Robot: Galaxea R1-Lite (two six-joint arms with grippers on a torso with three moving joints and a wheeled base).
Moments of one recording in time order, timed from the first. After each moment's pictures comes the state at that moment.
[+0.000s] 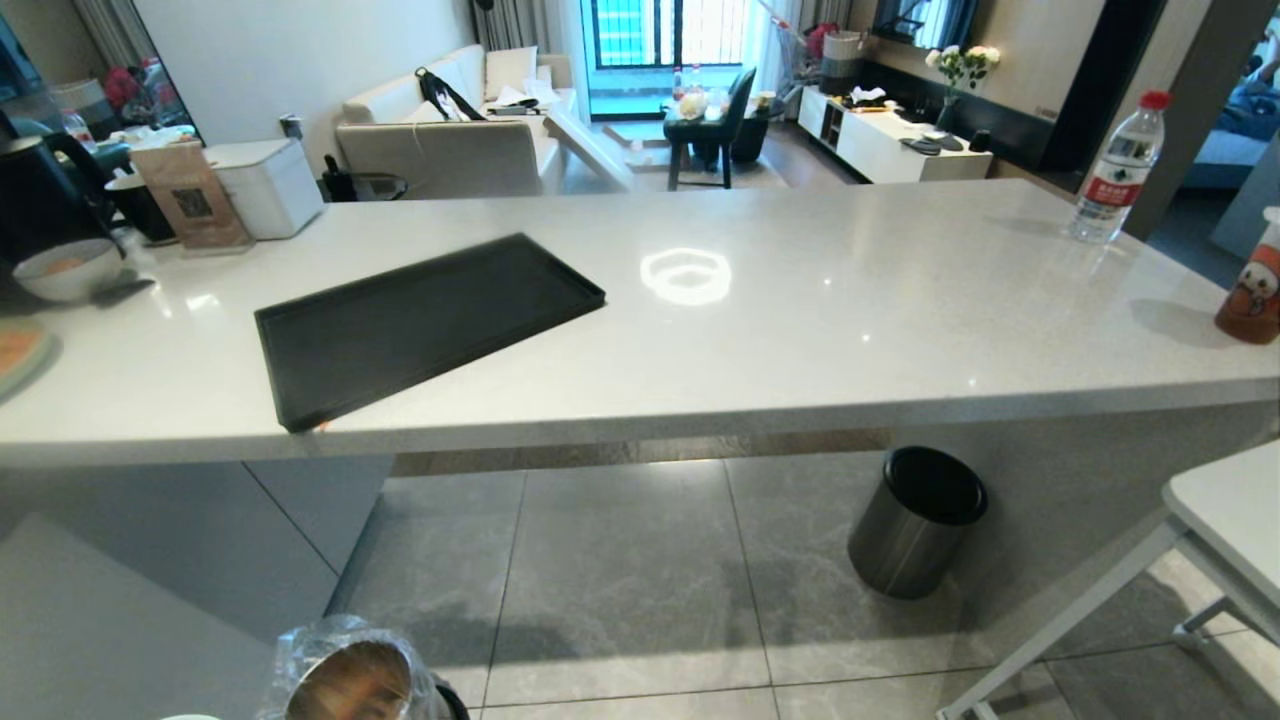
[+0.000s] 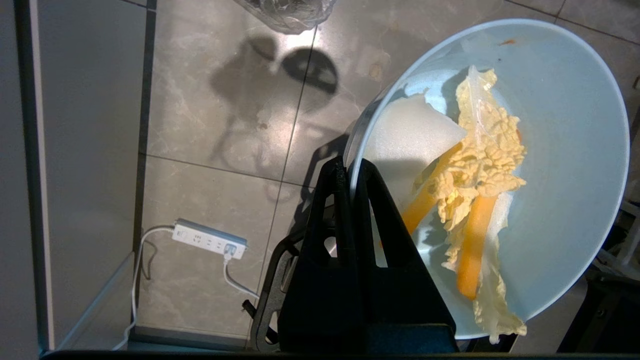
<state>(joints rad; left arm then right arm) 0.90 1.20 -0.43 0.51 -0.36 0.54 0.00 0.00 0.00 -0.01 -0.06 0.11</state>
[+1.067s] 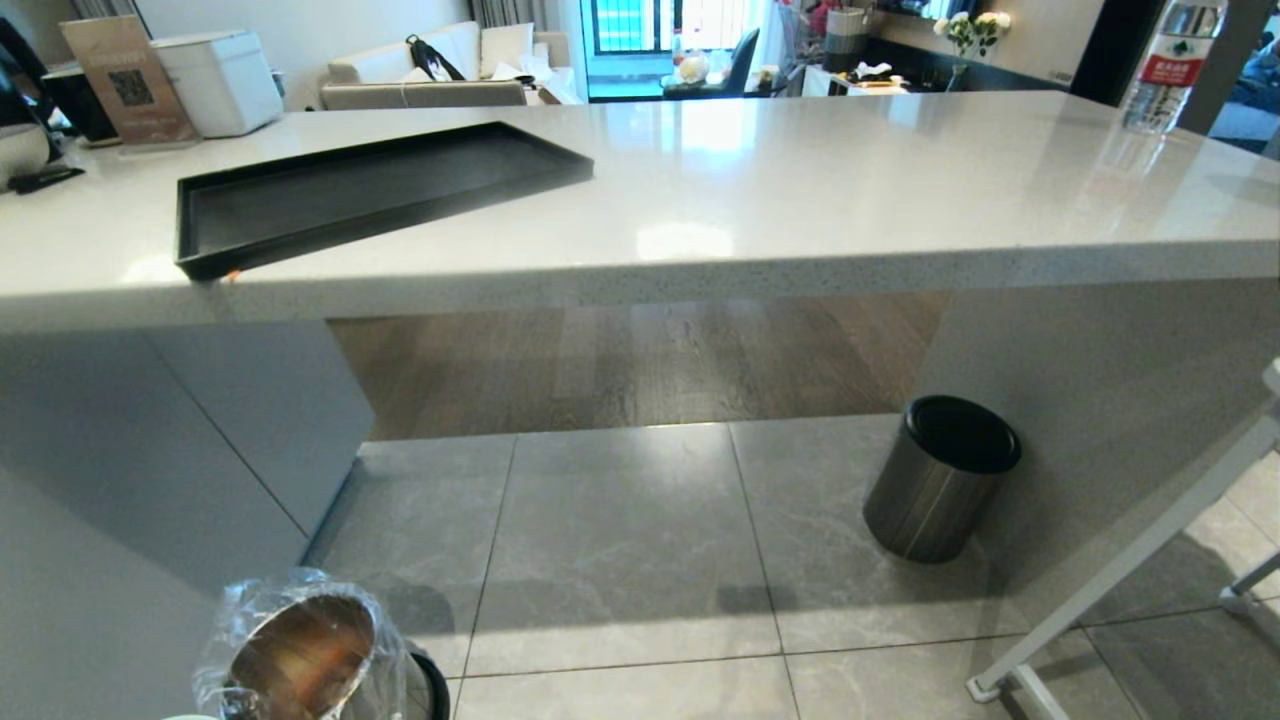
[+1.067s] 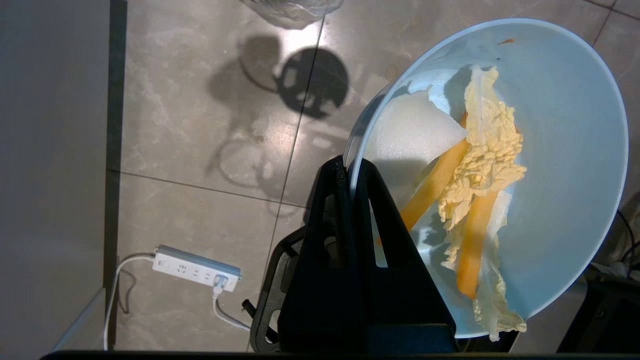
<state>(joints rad) 0.90 1.20 -0.43 0.51 -0.36 0.54 0.00 0.00 0.00 -0.01 -0.06 0.11</state>
